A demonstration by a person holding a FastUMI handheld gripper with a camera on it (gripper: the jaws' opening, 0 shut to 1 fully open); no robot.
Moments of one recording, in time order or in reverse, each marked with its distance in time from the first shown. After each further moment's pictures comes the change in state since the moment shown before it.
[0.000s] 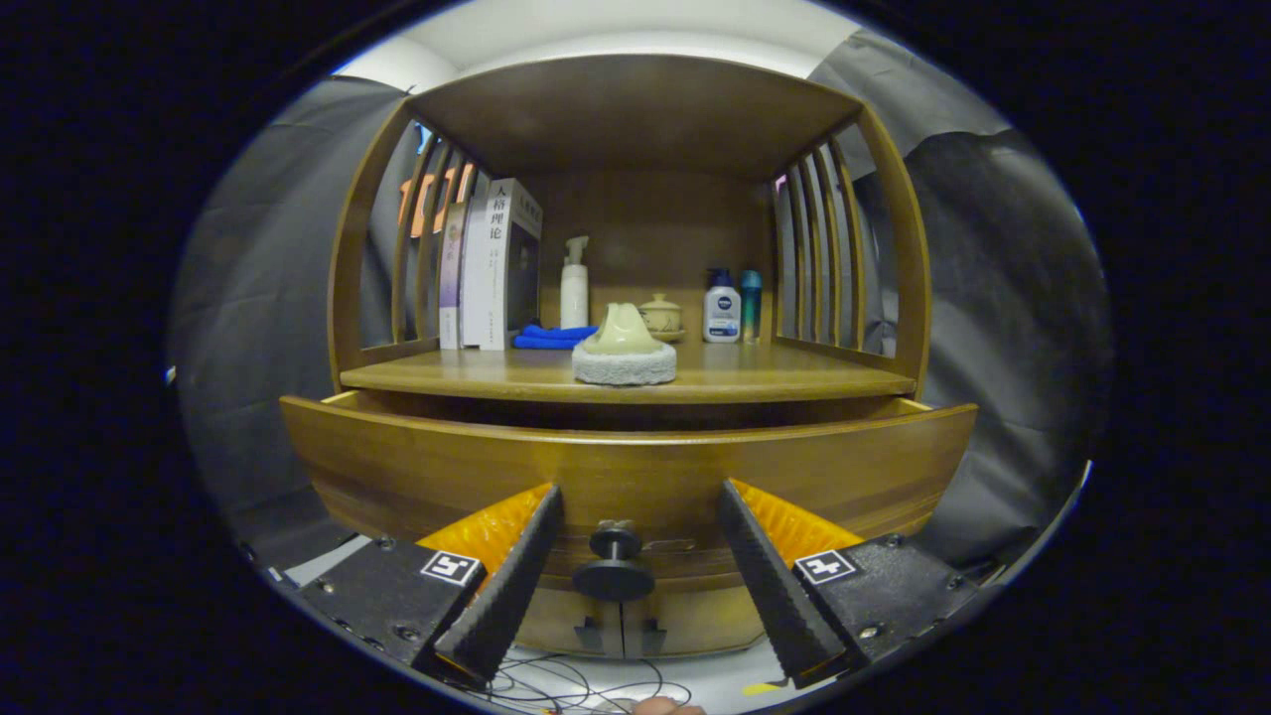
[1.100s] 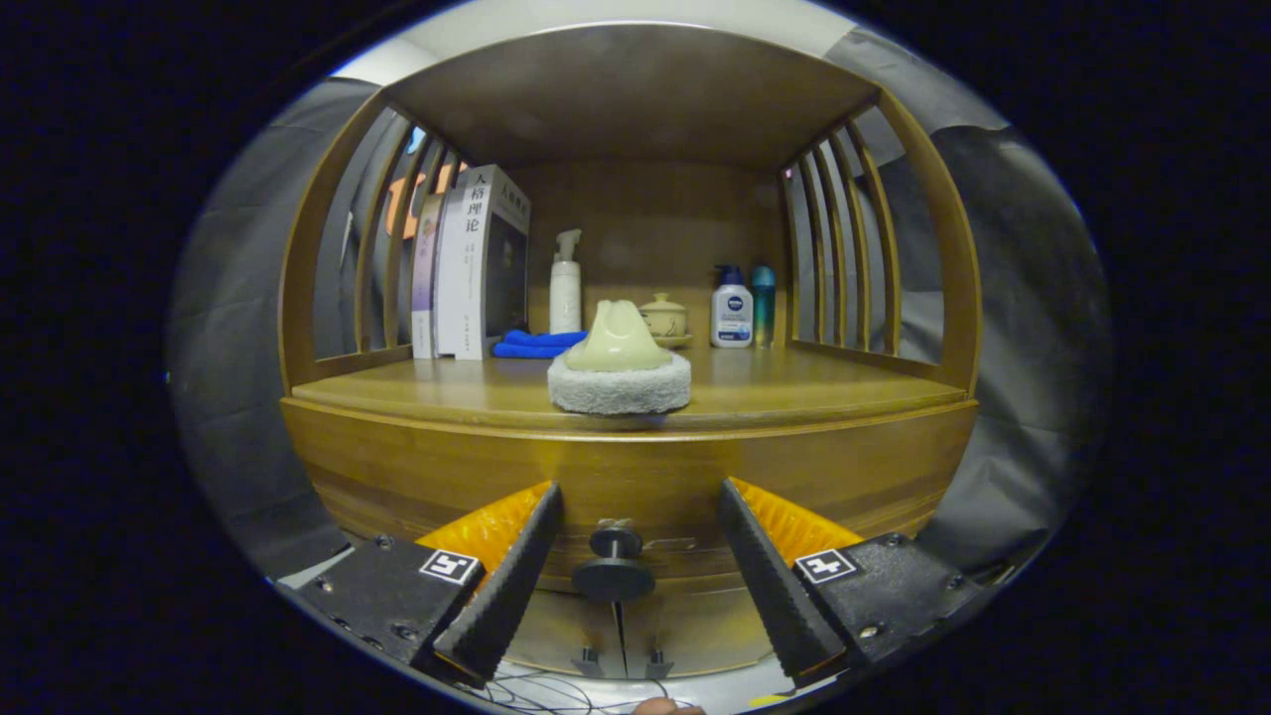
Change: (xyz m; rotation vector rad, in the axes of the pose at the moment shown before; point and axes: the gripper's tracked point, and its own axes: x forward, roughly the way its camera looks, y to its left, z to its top) arm 0.059 0.002 0.010 0.003 -0.047 0.001
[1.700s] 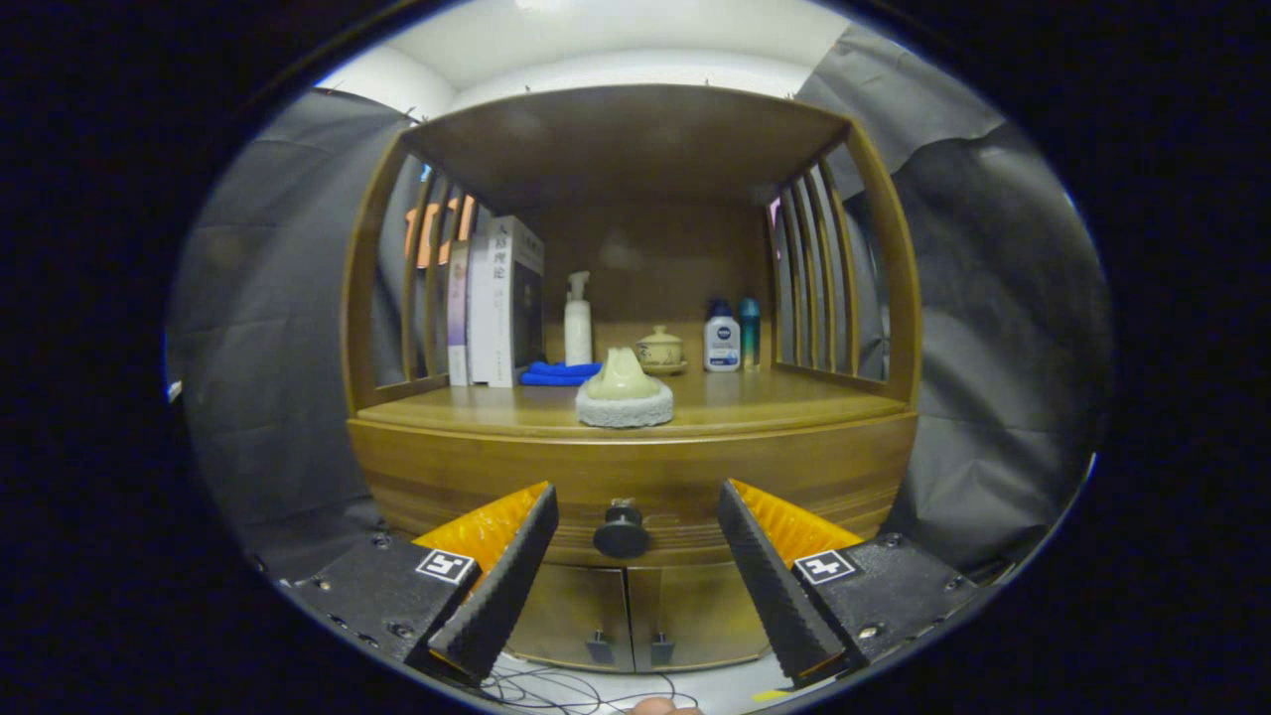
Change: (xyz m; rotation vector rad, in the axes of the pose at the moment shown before) arm -0.106 -0.002 0.021 0.005 -0.058 0.031
